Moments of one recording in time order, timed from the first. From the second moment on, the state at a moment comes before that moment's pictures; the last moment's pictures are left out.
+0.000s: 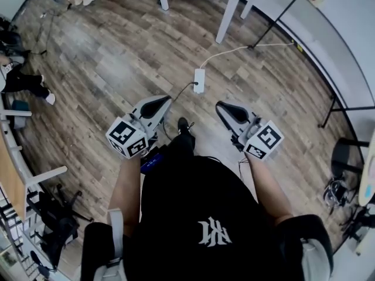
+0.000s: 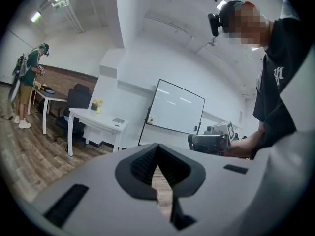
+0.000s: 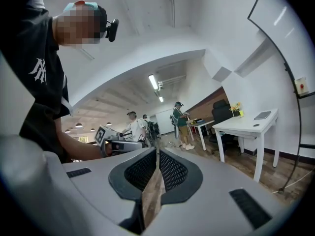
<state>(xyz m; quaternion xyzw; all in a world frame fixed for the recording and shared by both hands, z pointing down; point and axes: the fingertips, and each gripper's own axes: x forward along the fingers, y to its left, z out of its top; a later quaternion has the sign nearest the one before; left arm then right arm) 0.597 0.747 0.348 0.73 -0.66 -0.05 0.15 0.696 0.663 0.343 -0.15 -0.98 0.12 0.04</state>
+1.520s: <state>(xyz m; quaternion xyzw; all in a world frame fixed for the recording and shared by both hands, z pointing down) 0.281 0.332 0.334 0.69 -0.70 -0.04 0.16 0.354 0.245 0.322 -0.25 -0.96 0.09 0.05</state>
